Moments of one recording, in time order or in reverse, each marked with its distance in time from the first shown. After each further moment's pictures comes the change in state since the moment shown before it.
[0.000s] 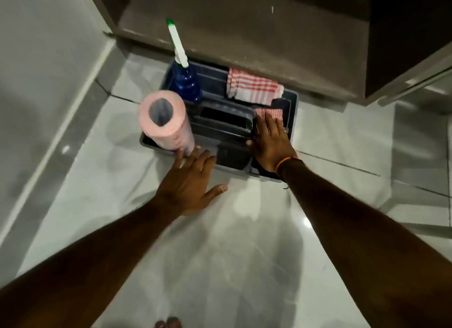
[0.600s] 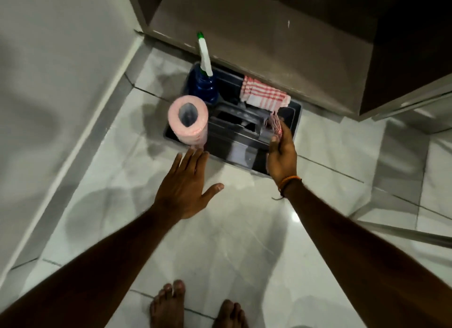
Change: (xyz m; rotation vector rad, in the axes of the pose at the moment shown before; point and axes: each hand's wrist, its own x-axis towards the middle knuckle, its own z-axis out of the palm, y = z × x) left_hand -0.075 -0.007 -0.036 -0.242 0.170 -0.129; right_hand -0.069 -0.080 -0.070 0.790 0.304 0.146
